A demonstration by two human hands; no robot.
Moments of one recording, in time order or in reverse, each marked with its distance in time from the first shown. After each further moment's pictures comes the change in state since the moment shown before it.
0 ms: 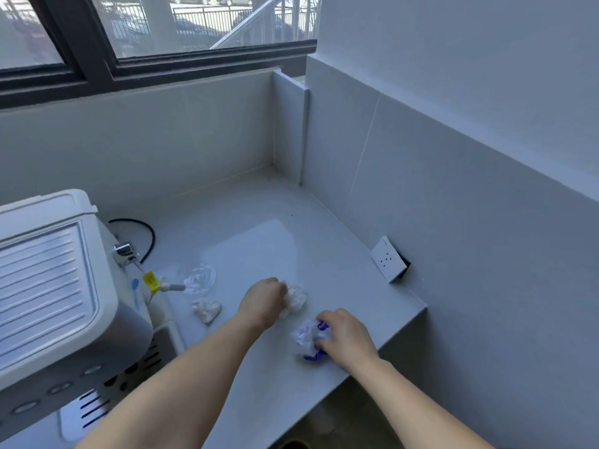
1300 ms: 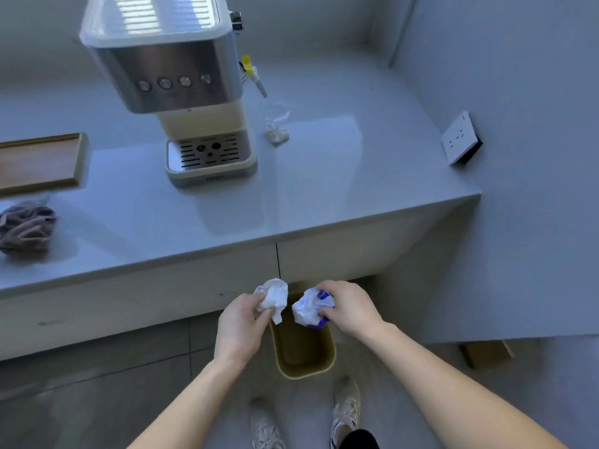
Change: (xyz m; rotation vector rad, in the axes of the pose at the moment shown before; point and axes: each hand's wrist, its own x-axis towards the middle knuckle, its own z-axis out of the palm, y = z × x) left_hand -0.387 0.083 0.201 -0.640 0.367 -0.650; right_hand -0.206 0.044 0.129 -0.018 -0.322 -0.297
